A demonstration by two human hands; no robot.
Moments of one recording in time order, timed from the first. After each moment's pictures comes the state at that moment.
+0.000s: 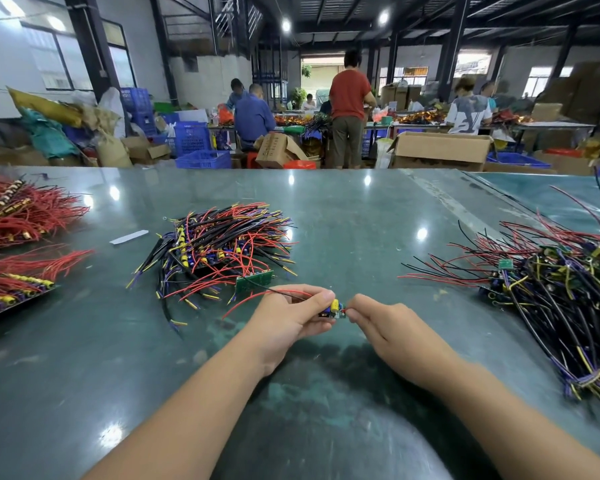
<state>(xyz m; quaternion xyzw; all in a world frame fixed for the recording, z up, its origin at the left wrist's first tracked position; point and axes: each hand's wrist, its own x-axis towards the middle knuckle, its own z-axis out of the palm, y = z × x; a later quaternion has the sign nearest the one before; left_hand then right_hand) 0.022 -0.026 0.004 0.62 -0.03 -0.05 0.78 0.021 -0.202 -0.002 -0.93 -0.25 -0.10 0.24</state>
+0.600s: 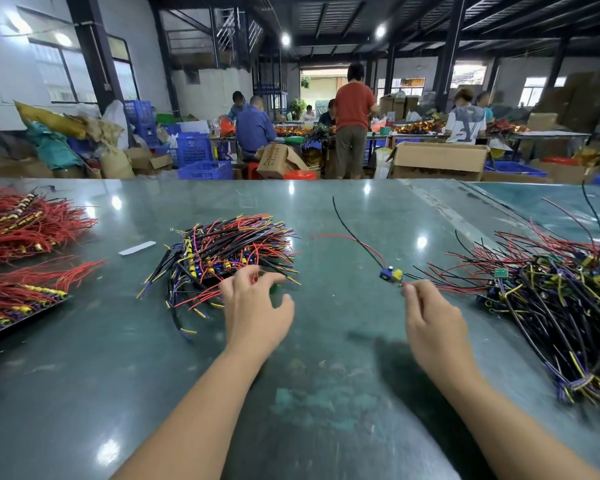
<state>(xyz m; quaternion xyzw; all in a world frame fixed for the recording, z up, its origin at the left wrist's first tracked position) 0.044 0.008 -0.006 0.91 0.06 0.28 0.31 0.028 -0.219 -0.010 -0.88 0.00 -0.30 0.37</state>
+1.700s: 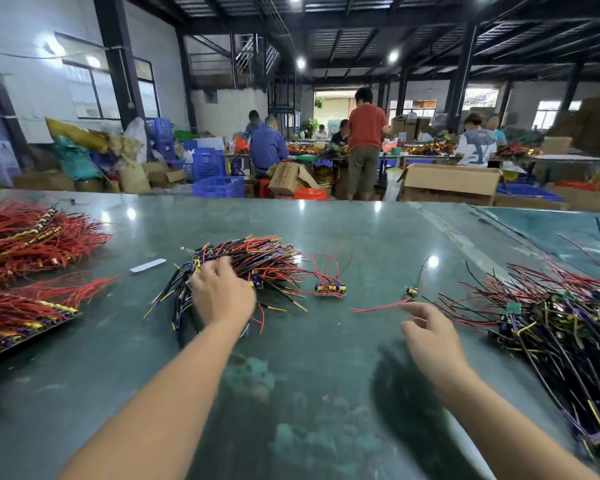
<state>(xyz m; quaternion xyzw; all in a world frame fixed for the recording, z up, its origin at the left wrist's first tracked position) 0.117 0.062 0.011 0.90 0.22 0.31 0.22 0.066 -0.217 0.001 -0.82 0.07 -0.16 0.55</state>
